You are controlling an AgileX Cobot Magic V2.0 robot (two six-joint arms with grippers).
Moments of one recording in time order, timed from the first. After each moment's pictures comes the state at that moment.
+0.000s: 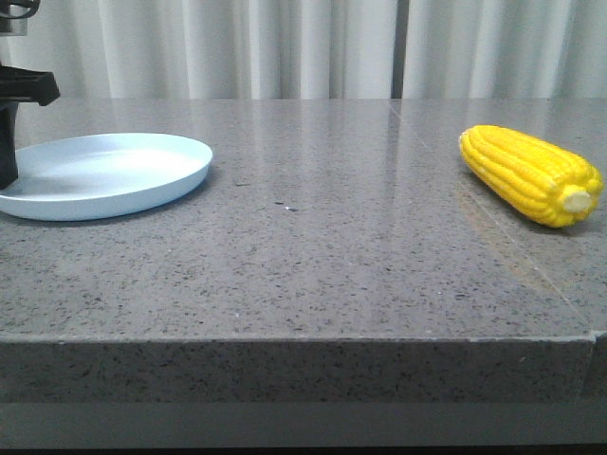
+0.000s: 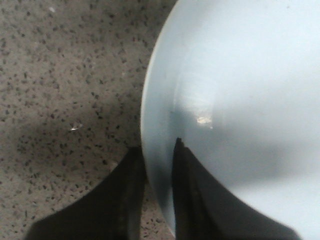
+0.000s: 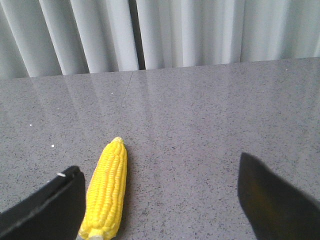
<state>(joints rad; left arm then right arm) -0.11 1.75 -1.38 -0.04 1.04 0.03 -0.03 0.37 -0.55 0.14 0.41 0.02</state>
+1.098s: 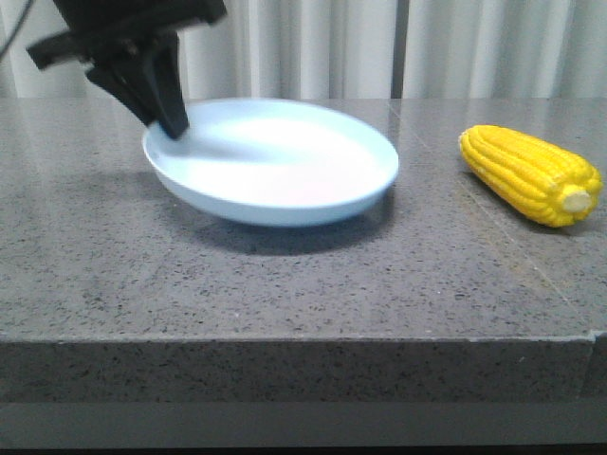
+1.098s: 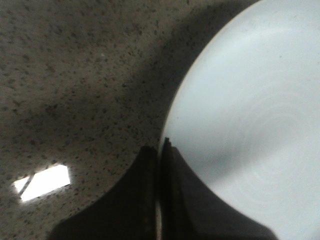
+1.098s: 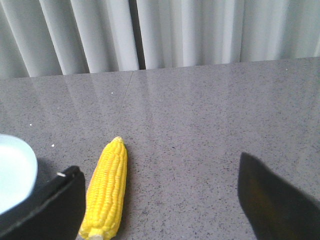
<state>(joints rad) -0.39 1.81 -1.58 -0.24 1.09 0.03 -0.03 0.37 -0.55 0.14 0.41 0.02</state>
